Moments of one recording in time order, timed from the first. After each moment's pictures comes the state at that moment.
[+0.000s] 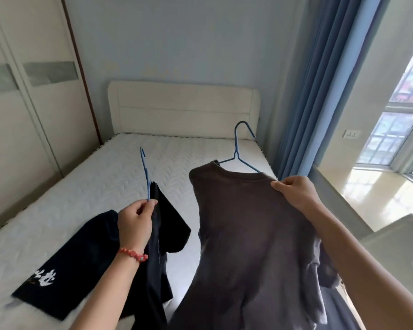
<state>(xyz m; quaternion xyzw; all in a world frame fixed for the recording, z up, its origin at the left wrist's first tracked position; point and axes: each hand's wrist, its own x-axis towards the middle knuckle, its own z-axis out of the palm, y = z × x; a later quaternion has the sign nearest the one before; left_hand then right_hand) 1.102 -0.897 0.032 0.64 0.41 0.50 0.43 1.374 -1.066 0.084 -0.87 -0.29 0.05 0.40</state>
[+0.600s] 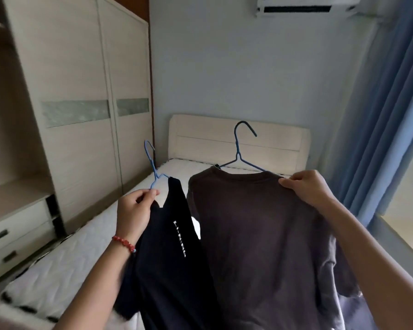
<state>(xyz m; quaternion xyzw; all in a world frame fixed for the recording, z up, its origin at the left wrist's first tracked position) 0.899 -0.832 0.110 0.62 0.41 0.57 0.35 1.212 -0.960 0.169 -0.83 -0.41 0.01 0.39</state>
